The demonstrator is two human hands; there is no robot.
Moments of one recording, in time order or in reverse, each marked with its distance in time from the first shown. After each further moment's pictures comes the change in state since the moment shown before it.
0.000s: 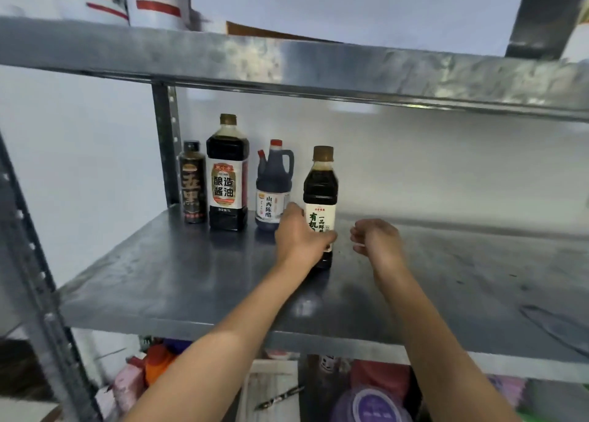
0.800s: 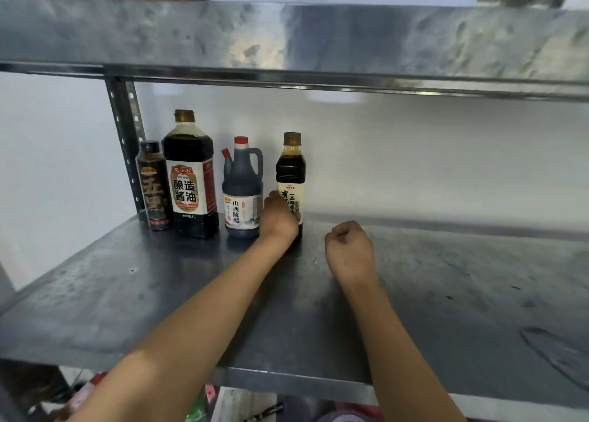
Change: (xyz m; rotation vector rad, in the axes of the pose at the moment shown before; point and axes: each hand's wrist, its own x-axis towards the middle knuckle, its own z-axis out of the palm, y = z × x) left_hand 0.093 -0.003 0.071 0.358 -0.027 -0.062; right_hand 0.049 0.028 -0.008 -0.404 -0.003 -0.160
